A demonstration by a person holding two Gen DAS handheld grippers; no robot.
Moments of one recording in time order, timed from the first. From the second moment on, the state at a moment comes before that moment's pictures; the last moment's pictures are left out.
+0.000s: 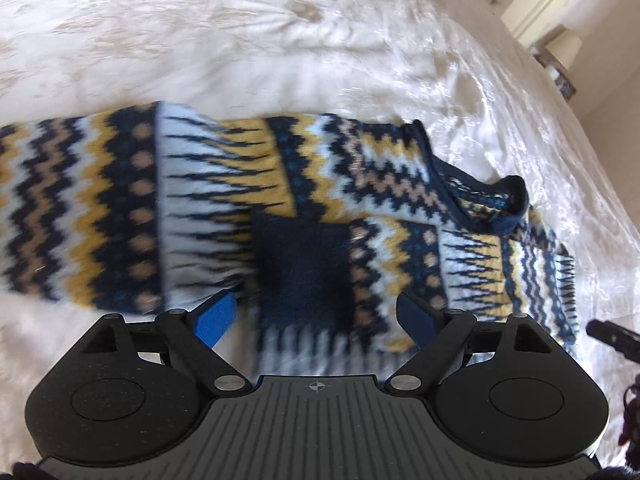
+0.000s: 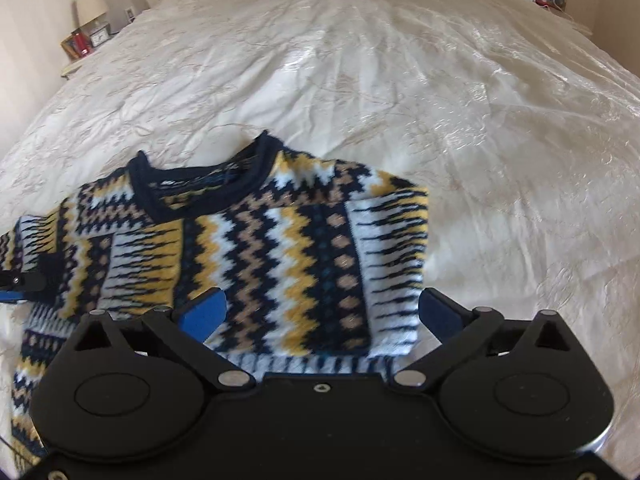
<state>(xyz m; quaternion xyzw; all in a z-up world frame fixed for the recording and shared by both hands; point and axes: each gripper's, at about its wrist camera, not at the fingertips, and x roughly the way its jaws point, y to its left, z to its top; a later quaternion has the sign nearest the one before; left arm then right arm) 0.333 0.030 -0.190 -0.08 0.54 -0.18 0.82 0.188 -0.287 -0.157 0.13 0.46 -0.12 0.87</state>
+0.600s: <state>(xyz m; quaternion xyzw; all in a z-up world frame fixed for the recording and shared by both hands) 0.346 0.269 -0.163 -0.20 0.48 0.03 0.85 0.187 -0.162 -0.152 0.16 0.48 -0.03 0.86</state>
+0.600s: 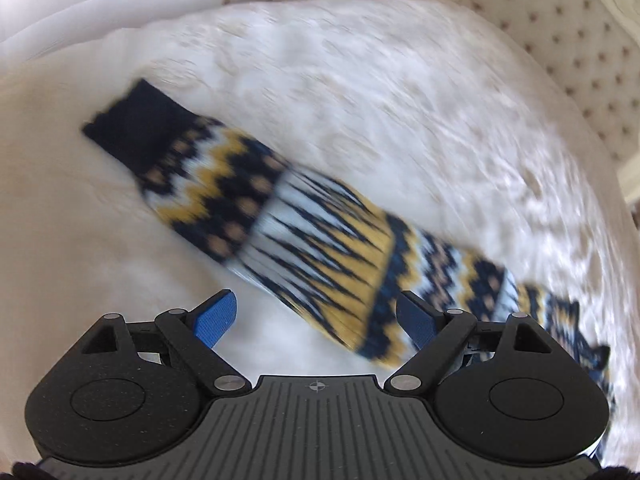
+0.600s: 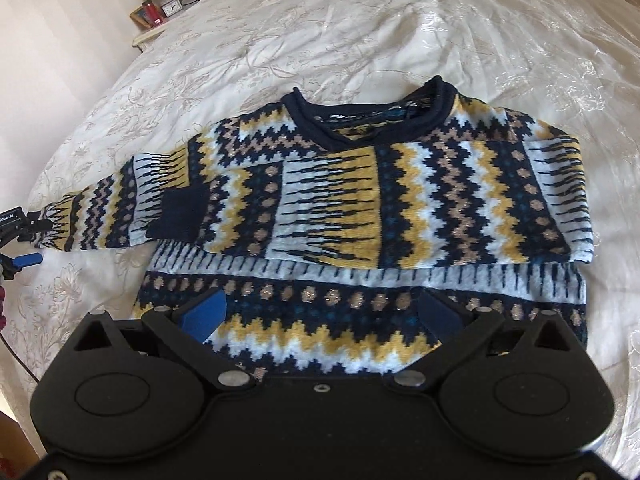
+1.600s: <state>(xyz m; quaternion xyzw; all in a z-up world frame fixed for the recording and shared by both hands) 0.374 0.357 -0.187 -0.37 0.40 0.07 0.83 0.226 -0.101 -0.151 0.14 0.51 0.01 0.85</state>
